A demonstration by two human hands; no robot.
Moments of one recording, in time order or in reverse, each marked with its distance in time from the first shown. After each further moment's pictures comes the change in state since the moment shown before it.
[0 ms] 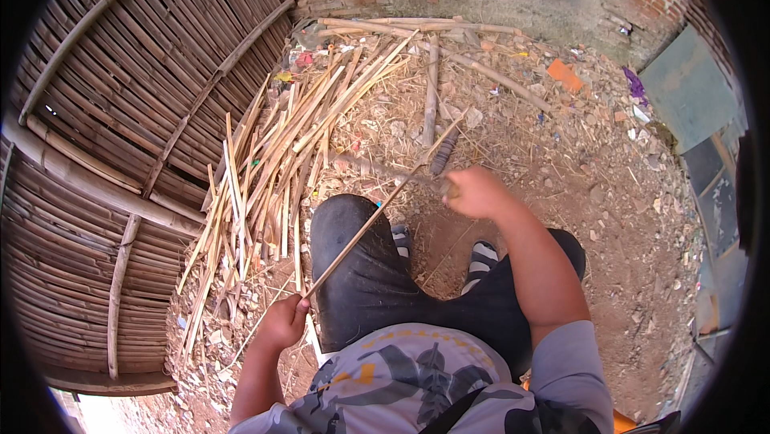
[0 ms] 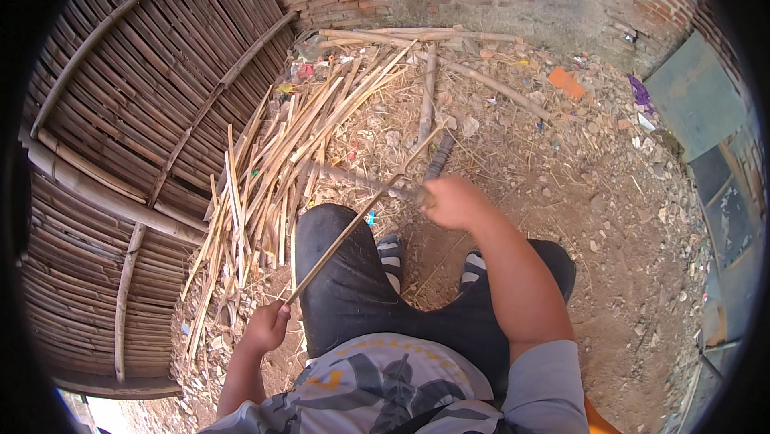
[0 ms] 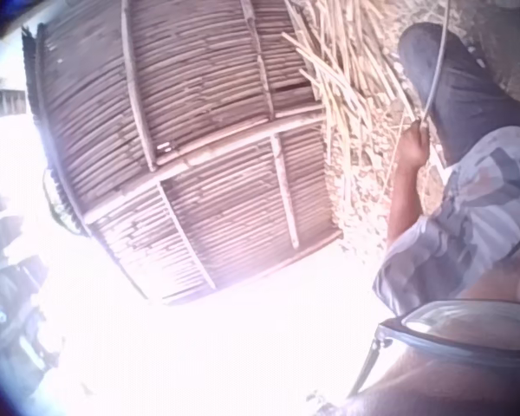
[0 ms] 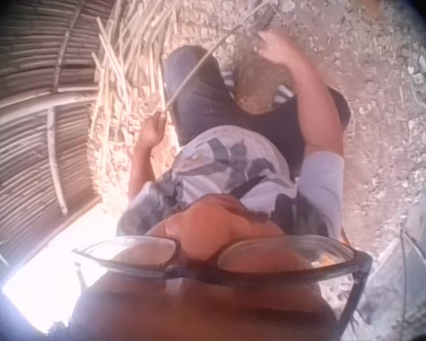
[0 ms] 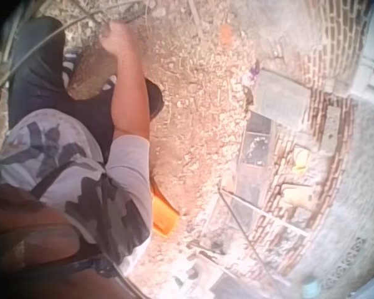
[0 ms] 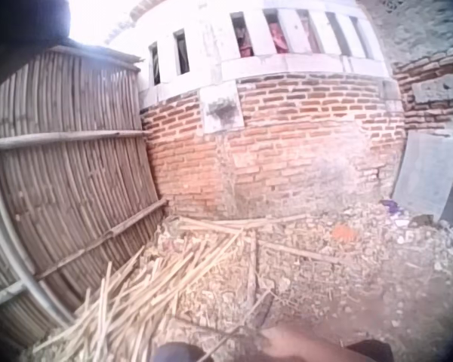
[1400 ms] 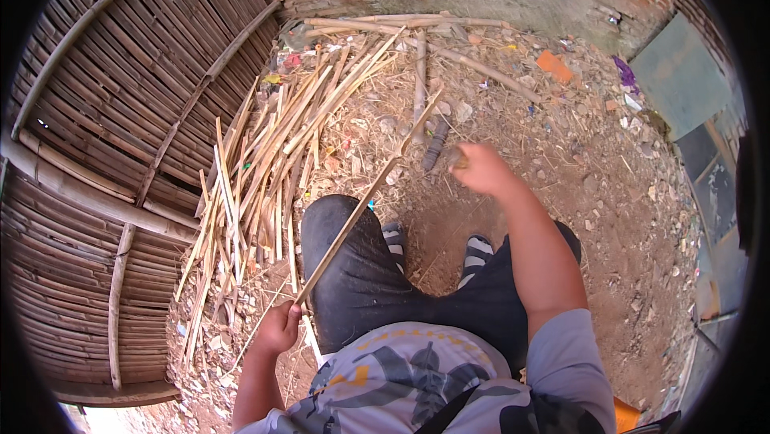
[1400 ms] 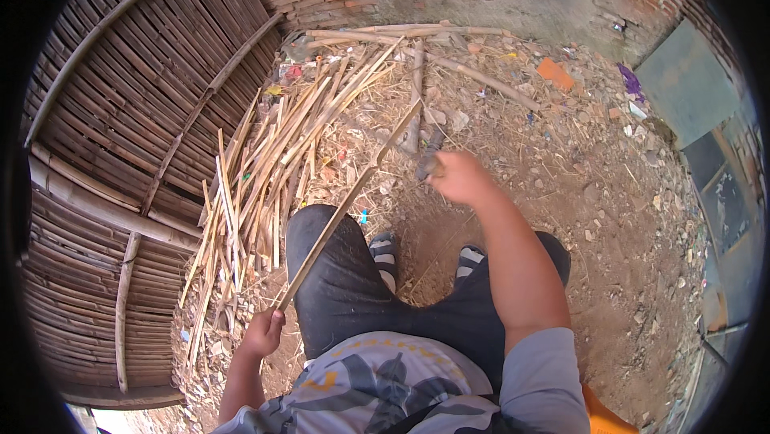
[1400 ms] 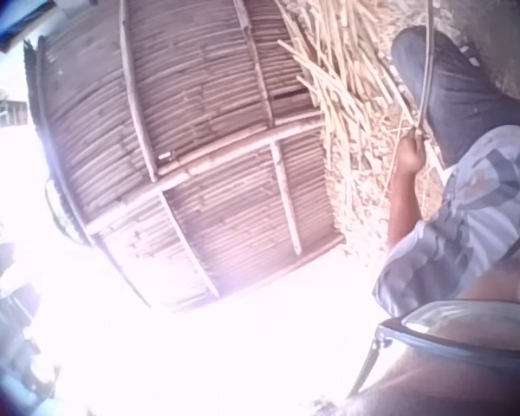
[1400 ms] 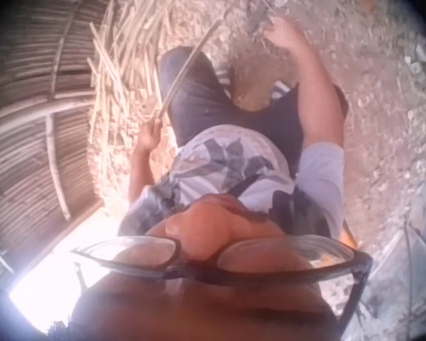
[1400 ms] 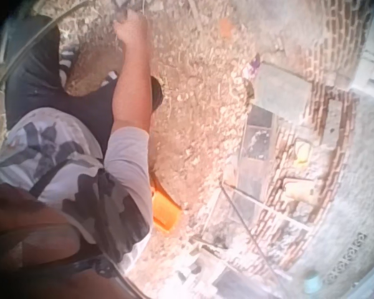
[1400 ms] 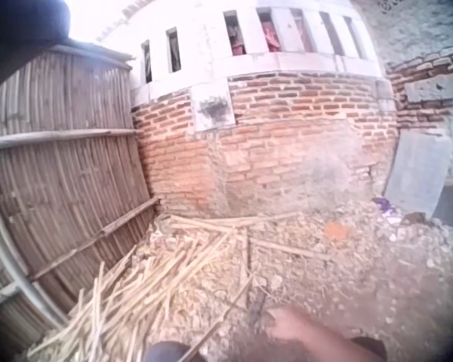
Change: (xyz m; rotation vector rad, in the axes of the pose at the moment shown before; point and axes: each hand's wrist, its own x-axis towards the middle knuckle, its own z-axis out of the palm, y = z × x) left_hand -0.010 -0.019 0.010 -0.138 0.003 -0.041; right_hand 0.015 0.048 -0.002 0.146 0.183 0.109
